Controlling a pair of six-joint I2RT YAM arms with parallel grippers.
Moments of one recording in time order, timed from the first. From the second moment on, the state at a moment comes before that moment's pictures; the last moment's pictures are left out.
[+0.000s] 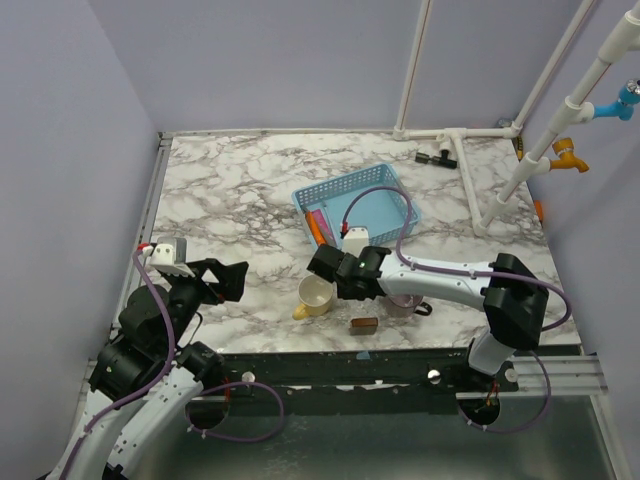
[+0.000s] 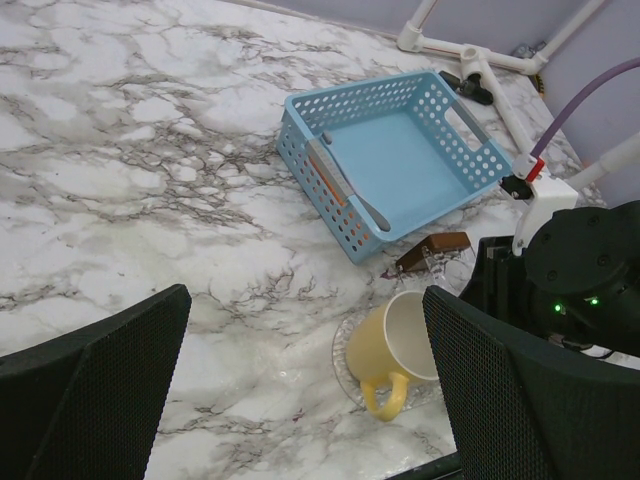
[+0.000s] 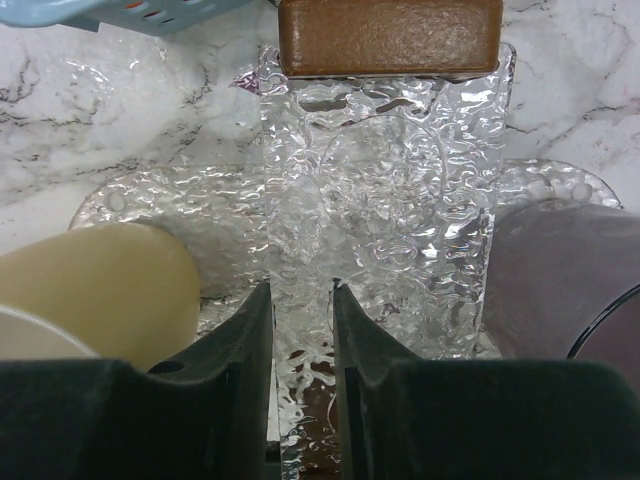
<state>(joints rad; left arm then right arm) -0.56 0.22 0.74 -0.68 -0.23 -0.43 1.11 1.67 1.18 -0.79 0.50 0.99</state>
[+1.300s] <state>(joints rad) -0.56 0.22 0.74 -0.68 -0.23 -0.43 1.13 1.66 1.17 -0.78 0.49 1.04</state>
